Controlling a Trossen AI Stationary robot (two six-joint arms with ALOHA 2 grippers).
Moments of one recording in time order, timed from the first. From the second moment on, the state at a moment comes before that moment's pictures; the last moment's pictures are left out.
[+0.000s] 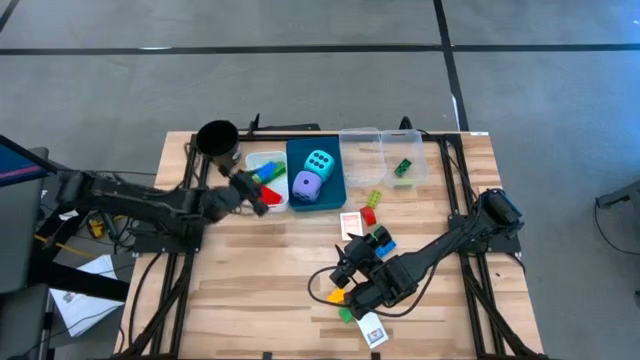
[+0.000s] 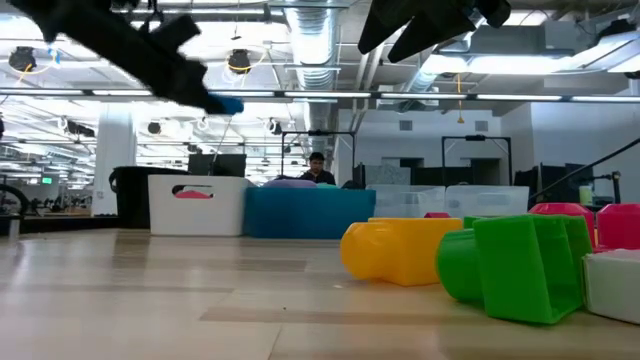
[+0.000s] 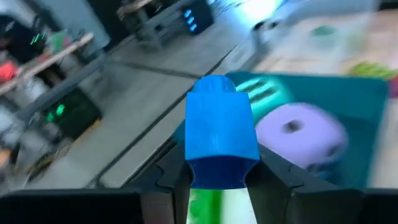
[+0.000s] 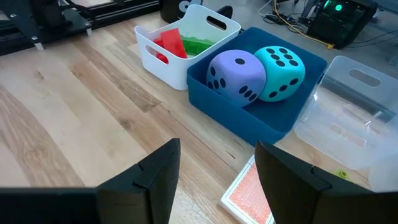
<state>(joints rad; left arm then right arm) -0.03 0.94 0.46 0.04 -0.91 0.02 0.55 1.89 1.53 -0.95 1.05 1.15</state>
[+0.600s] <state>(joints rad) 0.14 0.89 0.27 0.43 -0.67 -0.07 0.55 1.89 1.53 -0.95 1.05 1.15</state>
